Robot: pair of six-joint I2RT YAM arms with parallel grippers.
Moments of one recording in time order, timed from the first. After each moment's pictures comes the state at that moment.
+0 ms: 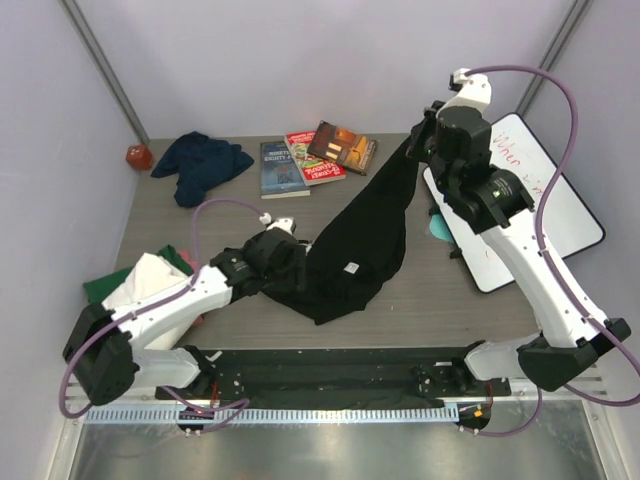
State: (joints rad) left arm -0.81 1.22 0.84 -0.51 -0.16 -0.65; right arm 0.53 1.32 1.66 -0.54 0.51 0.39
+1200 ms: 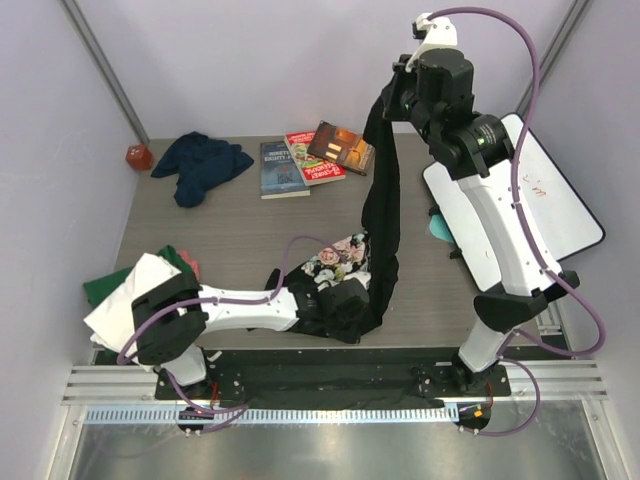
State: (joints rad) left arm -1.23 1.64 0.95 -0.27 0.02 -0.81; right arm 0.53 1.72 2.32 -0.78 0.32 0.26
